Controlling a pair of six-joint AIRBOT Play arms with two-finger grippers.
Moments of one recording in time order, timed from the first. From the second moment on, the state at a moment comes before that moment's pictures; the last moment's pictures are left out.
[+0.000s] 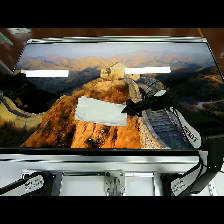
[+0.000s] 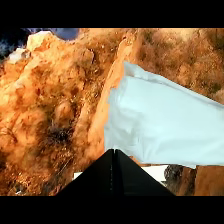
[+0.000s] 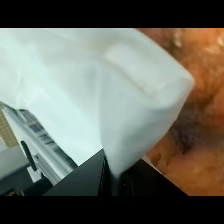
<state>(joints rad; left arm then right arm) 0.30 -1.24 1.41 1.02 -1.33 -1.37 0.14 -1.80 1.22 -0.51 1.14 1.25</state>
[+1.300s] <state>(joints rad) -0.08 -1.25 1.41 1.02 -1.39 -1.44 -1.03 -1.63 1.44 -1.24 1.49 1.51</state>
